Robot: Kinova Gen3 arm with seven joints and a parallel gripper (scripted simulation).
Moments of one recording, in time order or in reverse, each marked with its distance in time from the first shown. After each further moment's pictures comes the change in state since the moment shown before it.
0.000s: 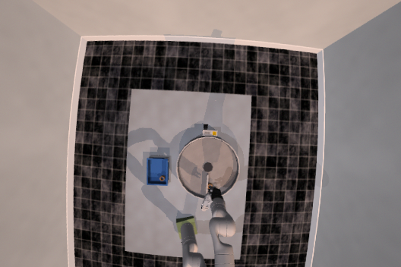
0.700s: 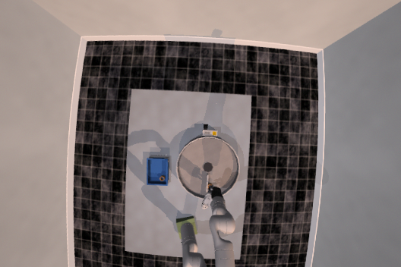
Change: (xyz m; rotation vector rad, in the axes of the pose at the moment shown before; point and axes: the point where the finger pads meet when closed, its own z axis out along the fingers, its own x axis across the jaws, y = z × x) arm 0.001 0.002 0.017 0.000 0.002 0.006
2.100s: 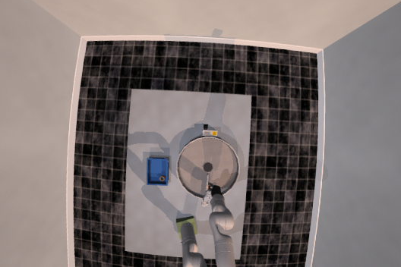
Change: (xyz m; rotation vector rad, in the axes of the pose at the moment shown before) arm 0.001 0.001 0.024 0.000 0.005 0.002
